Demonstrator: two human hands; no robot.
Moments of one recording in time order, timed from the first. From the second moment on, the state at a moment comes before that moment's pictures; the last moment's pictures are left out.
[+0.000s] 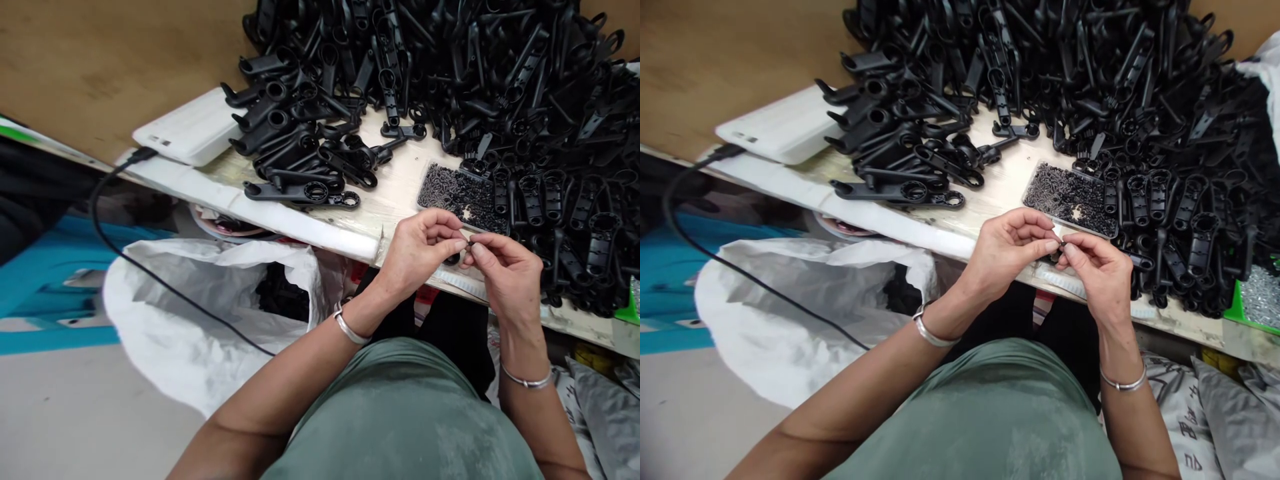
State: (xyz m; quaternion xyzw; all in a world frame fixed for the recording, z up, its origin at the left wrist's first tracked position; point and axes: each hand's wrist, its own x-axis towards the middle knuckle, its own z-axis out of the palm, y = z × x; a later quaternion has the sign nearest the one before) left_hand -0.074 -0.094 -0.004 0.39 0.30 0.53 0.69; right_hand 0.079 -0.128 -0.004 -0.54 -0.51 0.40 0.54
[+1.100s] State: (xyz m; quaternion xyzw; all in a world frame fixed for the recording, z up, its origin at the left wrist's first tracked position) left_hand -0.072 -0.098 -0.002 0.37 0.32 0.53 0.70; right_hand 0.084 -0.131 -0.007 -0.47 -0.35 0.59 0.55
